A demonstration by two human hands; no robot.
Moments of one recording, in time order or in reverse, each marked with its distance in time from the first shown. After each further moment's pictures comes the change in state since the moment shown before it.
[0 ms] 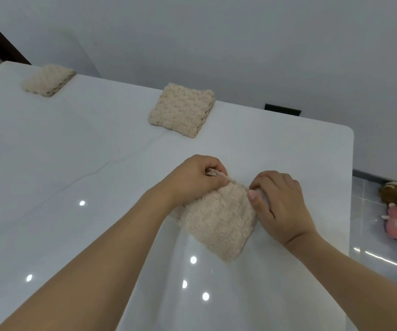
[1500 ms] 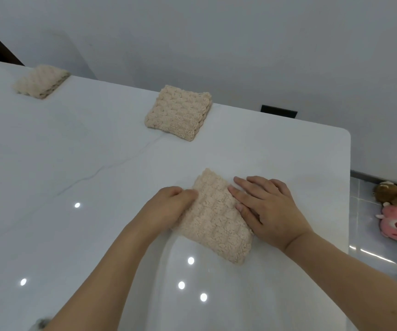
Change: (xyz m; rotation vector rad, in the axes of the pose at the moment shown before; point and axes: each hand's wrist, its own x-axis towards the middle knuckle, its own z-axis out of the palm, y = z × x) left_hand -0.037 -0.040 0.005 -0.271 0.124 -0.430; right_hand 0.001 0.004 0.008 -0.211 -0.210 -0.185
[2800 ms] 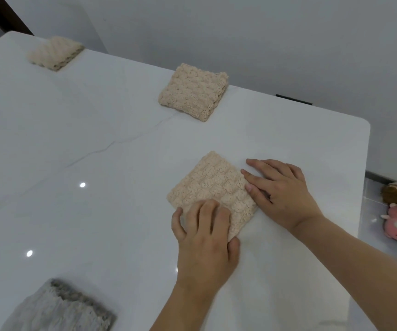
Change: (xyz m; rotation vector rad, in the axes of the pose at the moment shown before) left_hand -0.077 -0.055 0.107 0.706 0.590 0.574; right_hand 0.003 0.003 0.003 -0.010 0.024 0.013
